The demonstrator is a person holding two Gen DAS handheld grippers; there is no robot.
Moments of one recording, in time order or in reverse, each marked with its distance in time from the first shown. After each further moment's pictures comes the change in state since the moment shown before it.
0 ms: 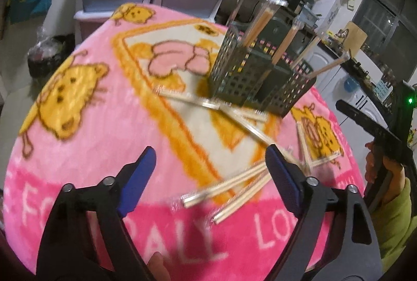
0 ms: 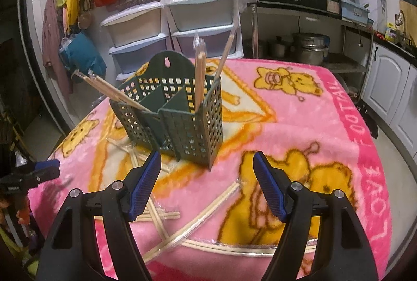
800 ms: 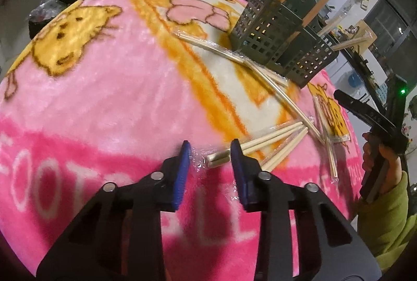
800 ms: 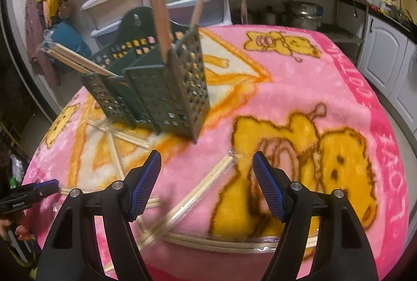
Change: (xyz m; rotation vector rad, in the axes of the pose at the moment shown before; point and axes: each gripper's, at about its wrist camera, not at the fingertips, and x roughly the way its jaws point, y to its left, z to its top) left arm 0.026 0.031 -0.039 -0.094 0.117 -0.021; right arm 0.047 -0.020 -0.024 0.079 0.138 -0.036
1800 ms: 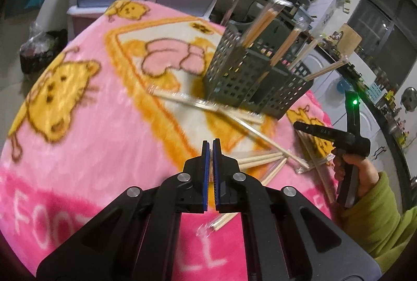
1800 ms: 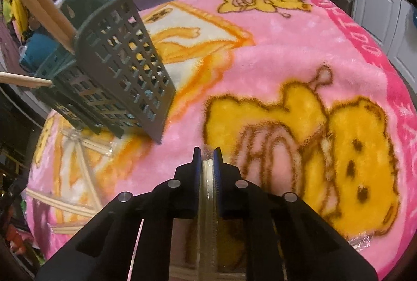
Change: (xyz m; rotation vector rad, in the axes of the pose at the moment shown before) left arm -0.025 -0.036 0.045 0.098 -0.129 -0.040; right arm 0.052 -0.035 0.008 0.156 0.136 0.007
